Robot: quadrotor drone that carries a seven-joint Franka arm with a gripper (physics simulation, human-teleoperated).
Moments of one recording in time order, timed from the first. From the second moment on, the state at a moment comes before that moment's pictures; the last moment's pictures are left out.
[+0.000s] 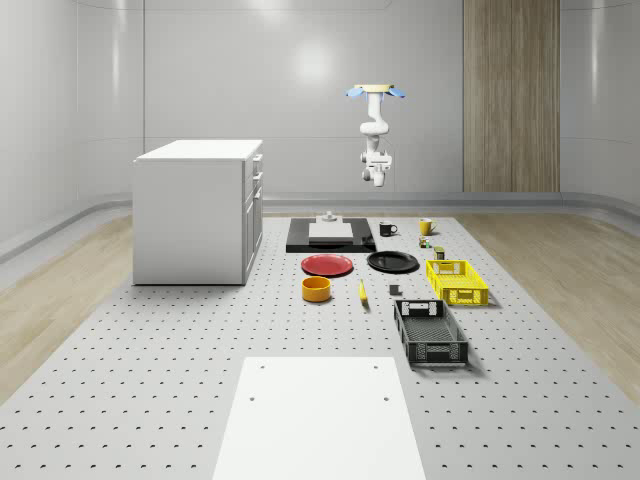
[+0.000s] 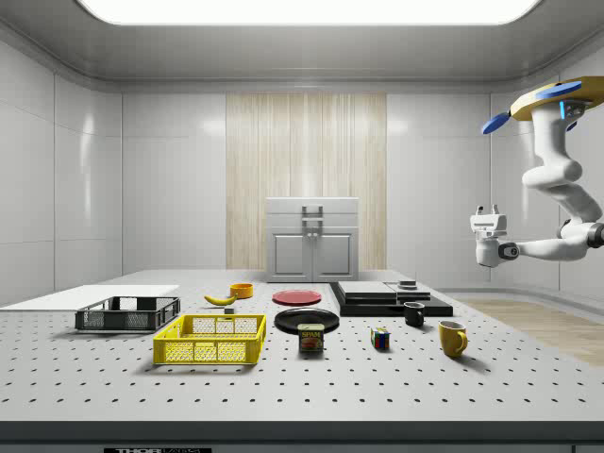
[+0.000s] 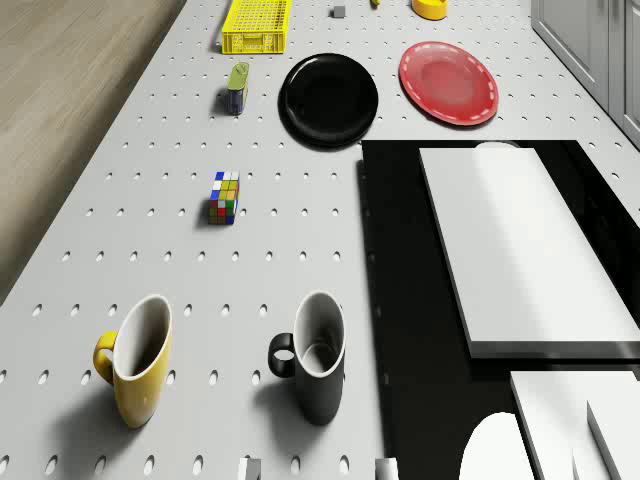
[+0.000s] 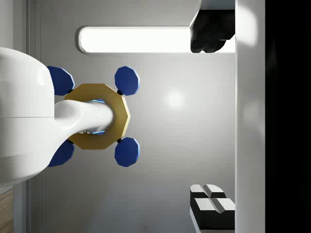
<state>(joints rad) 0.00 -0.79 0.00 -2.34 0.00 1.55 0.79</state>
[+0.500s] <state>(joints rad) 0.00 -0.74 0.00 -2.13 0.00 1.41 0.78</state>
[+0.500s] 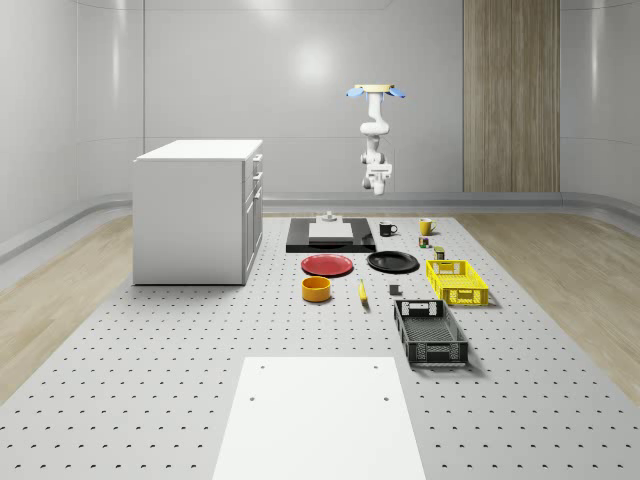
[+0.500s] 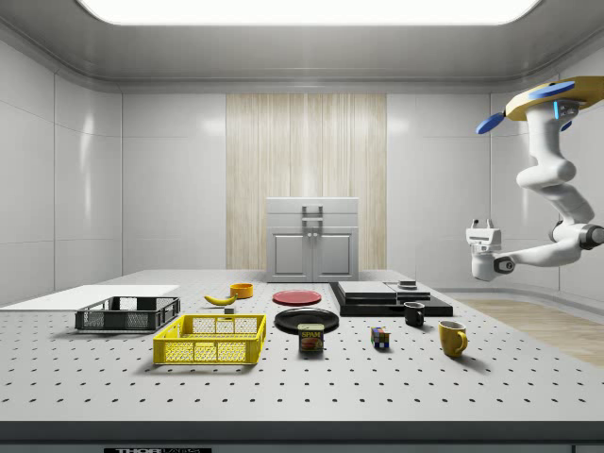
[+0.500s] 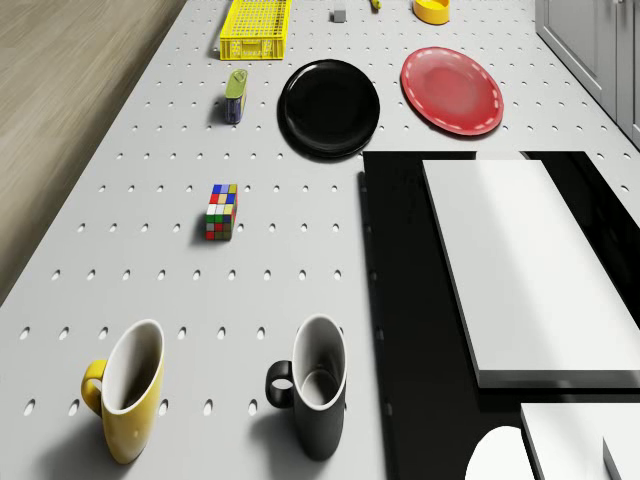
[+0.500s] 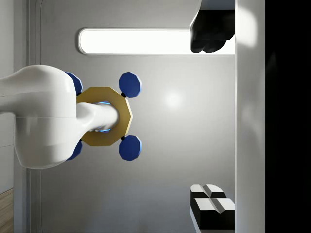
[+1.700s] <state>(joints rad) -0.01 -0.71 0.01 -2.04 0.00 1.37 0.78</state>
